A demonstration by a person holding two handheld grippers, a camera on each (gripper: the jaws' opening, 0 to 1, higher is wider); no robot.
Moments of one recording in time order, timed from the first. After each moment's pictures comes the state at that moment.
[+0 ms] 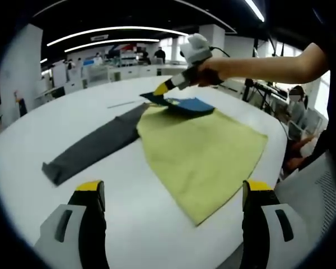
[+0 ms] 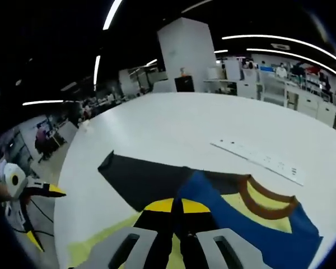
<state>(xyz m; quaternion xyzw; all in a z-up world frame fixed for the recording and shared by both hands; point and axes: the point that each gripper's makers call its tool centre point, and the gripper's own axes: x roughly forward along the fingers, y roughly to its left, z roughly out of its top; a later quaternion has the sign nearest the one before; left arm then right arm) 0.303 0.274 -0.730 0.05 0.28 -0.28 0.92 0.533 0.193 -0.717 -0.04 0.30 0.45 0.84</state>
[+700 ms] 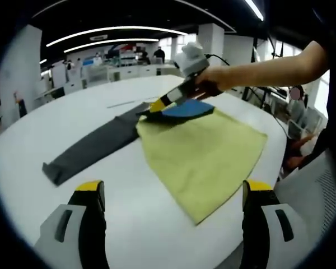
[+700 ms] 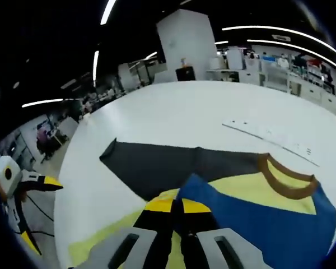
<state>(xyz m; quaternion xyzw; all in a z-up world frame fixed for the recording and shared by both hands) 0.302 0.276 -0.730 0.05 0.28 -0.28 0.92 0.513 0.213 -0.760 -0.02 0.34 0.44 0.83</state>
